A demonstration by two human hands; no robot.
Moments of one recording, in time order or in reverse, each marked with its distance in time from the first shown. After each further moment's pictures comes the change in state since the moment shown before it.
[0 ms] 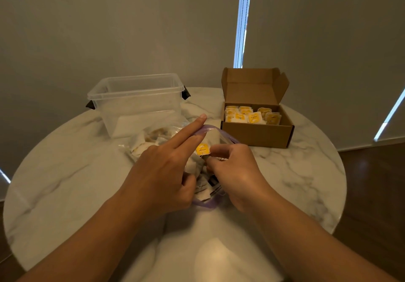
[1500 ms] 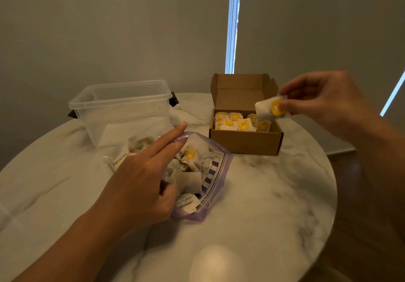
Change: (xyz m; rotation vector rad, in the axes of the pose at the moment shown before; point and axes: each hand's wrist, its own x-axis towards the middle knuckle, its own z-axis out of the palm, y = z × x) left_hand 0.003 -0.001 0.000 -0.085 -0.056 -0.046; right_hand 0.049 -0.063 -0.177 -0.351 0.152 -0.582
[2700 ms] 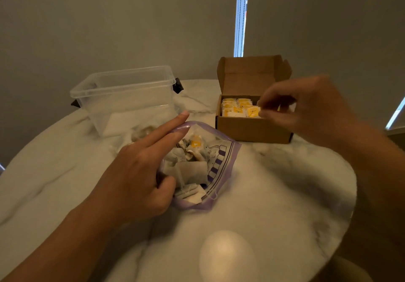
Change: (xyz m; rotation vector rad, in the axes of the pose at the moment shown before) left_hand -0.002 -0.001 -0.005 -0.039 -0.060 0.004; right_hand -0.013 0.009 0.039 -0.447 -0.131 -0.410
